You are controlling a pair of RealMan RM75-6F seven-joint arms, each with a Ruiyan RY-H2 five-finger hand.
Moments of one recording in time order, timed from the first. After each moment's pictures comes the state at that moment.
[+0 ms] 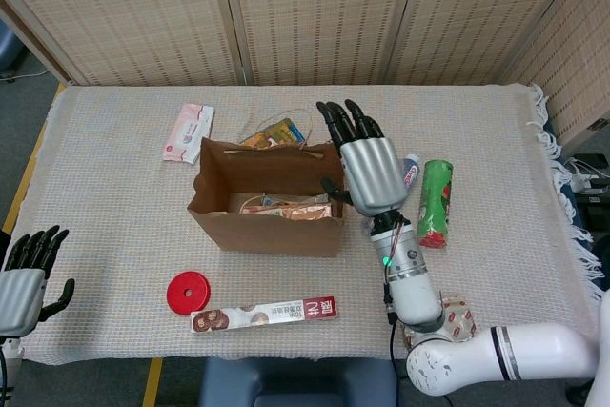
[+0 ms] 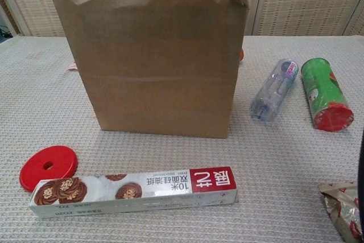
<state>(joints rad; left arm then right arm) -0.12 -1.13 -0.05 -1.60 1.47 1.46 0.06 0.95 -1.35 0.45 -2.09 -0.75 1.48 -0.79</state>
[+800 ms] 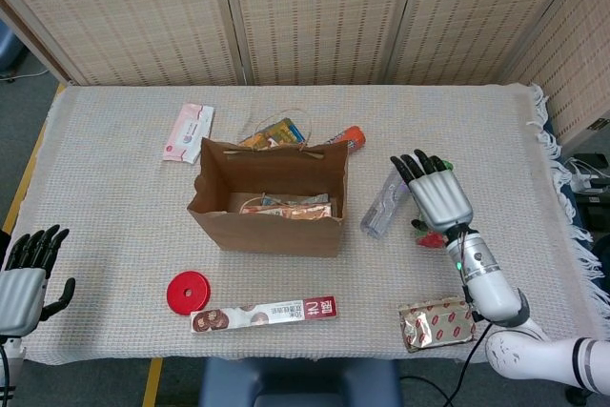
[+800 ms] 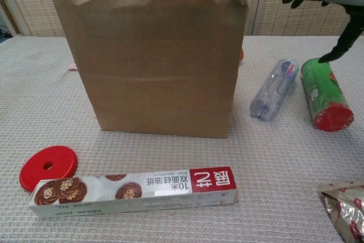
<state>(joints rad) -0.12 -1.13 -0.05 -1.60 1.47 1.46 0.08 0.76 -1.15 0.14 -1.85 -0.88 1.09 -0.69</state>
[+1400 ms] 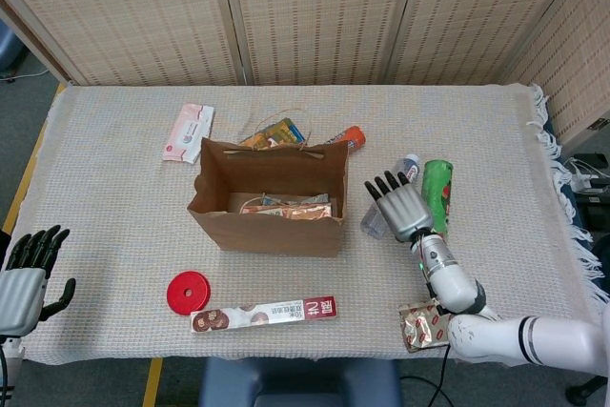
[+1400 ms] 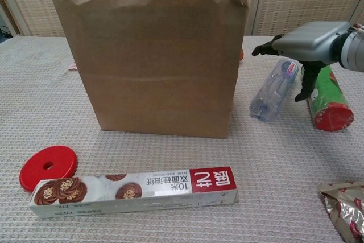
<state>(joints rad) -0.12 -1.13 -0.05 -1.60 1.47 1.45 0.05 0.91 -1.32 0.06 -1.69 -0.68 0.99 -0.95</state>
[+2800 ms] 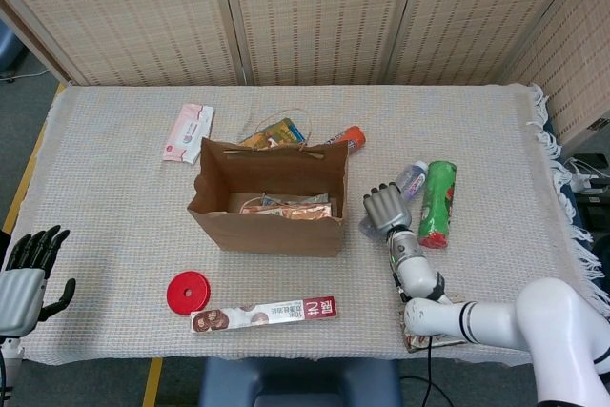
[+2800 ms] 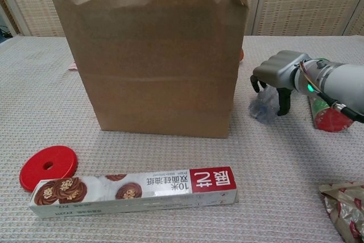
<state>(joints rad) -0.12 -1.13 -0.05 -1.59 1.48 1.45 0.03 1.04 -1.59 0.01 -1.39 -0.44 0.98 -1.08</state>
